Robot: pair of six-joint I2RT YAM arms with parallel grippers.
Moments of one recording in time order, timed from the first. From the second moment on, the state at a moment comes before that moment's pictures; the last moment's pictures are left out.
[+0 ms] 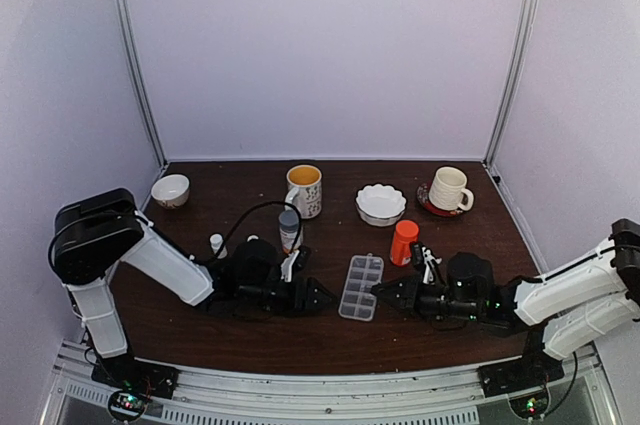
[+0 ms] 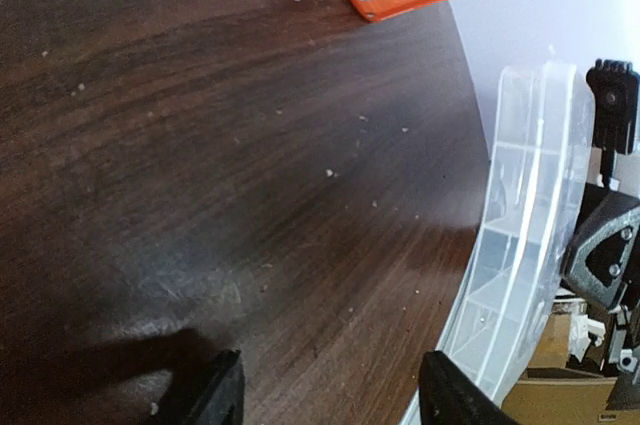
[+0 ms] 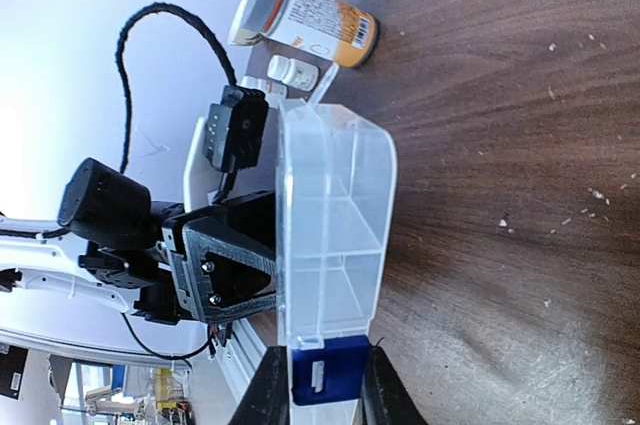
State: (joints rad) left arm -0.99 1.84 0.66 0.66 0.38 -0.97; right arm 1.00 1.31 0.26 0.70 -0.09 1.16
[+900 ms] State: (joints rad) left arm -1.05 1.61 0.72 0.71 0.42 -0.99; right arm 1.01 1.01 0.35 0.48 -0.16 1.02
